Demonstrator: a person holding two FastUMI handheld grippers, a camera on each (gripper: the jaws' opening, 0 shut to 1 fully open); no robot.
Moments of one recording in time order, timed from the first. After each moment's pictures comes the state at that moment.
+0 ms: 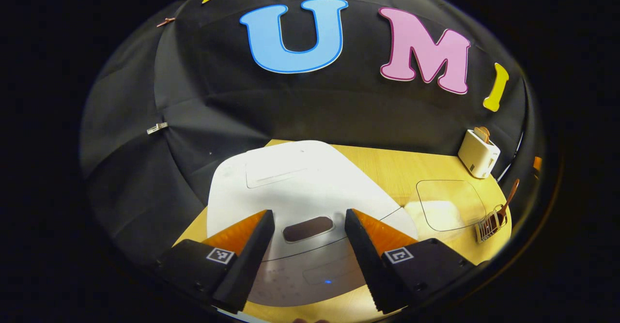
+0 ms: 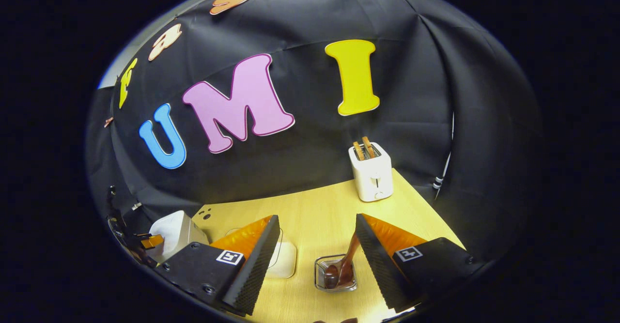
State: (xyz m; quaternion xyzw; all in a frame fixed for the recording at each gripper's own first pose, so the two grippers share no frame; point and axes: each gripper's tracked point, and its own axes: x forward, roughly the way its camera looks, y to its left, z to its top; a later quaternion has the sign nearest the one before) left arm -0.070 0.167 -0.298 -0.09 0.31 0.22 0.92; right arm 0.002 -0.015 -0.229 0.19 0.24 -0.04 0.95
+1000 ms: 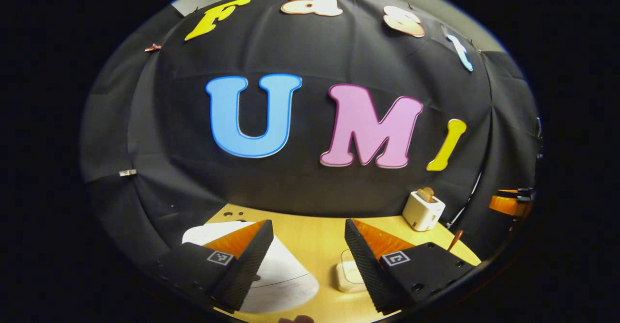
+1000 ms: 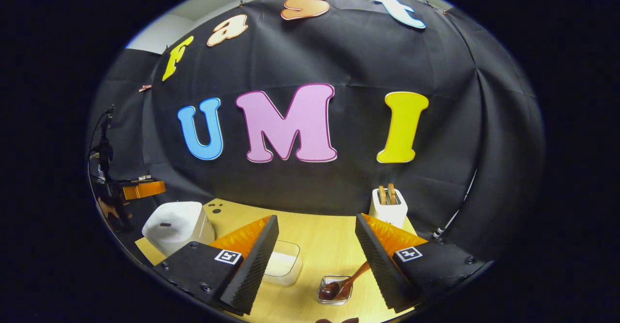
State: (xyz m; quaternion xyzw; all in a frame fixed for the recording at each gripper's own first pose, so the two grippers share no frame) left arm -0.015 0.085 -0.106 -0.09 0.10 0.11 0.99; right arm 0.006 0.024 -0.127 0.07 0.16 0.03 0.98
